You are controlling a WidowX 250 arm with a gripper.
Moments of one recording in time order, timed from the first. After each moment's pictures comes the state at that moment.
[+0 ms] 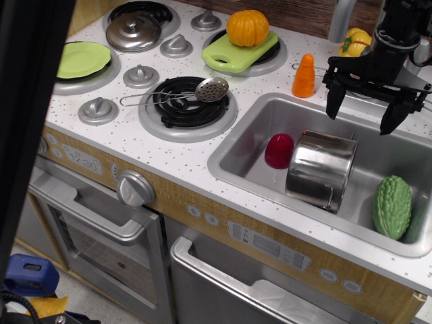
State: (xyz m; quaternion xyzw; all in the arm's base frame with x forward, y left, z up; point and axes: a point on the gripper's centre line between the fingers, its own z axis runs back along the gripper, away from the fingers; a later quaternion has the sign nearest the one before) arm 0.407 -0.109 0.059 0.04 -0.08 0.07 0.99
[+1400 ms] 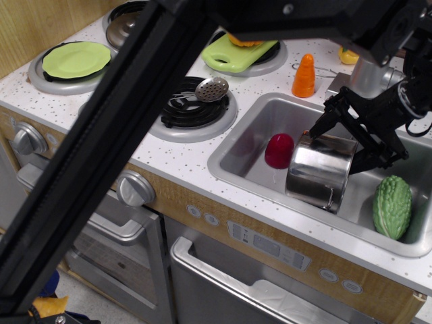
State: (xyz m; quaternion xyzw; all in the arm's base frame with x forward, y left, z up) arm 0.393 -0.100 0.011 0.29 -0.01 -0.01 0.96
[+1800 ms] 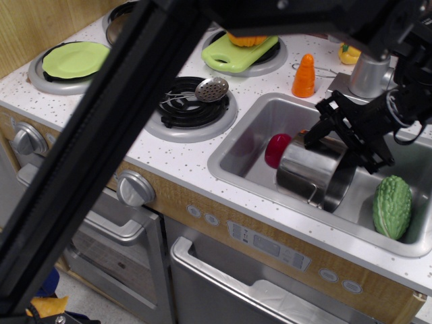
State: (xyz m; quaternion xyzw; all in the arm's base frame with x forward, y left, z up) arm 0.390 -0.082 0.006 0.30 -0.01 -0.02 0.95
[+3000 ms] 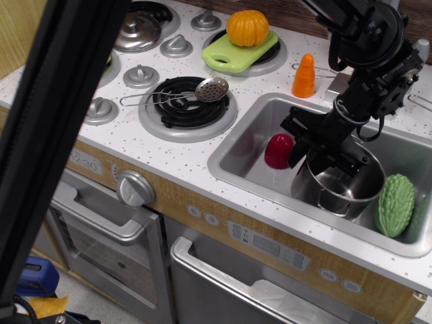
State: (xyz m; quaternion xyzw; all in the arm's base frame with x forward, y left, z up) arm 0.378 -0.073 -0.012 0.17 -0.03 -0.01 0.98
